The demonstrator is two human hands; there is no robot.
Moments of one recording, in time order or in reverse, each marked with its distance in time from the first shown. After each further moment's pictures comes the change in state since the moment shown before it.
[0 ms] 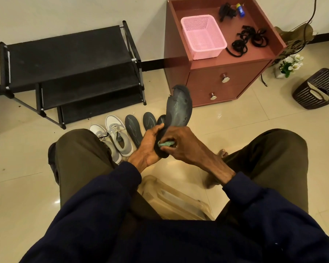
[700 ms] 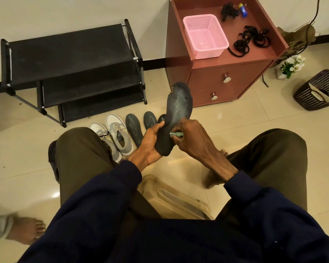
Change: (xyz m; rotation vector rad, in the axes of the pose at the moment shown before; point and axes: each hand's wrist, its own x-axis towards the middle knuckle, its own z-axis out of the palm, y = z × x) left_hand 0.000 0.000 0.002 -0.047 0.006 0.038; right_hand 0.005 0.013 -0.006 -0.237 0.132 0.140
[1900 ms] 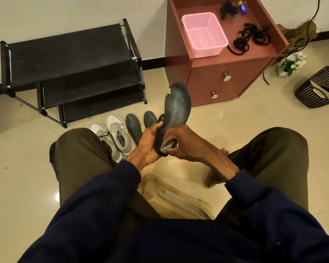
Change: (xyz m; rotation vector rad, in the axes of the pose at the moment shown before) left_hand 0.001 0.001 -0.003 0.000 -0.034 -0.010; right_hand -0.004 -0.010 -0.006 0.231 -0.310 -0.161
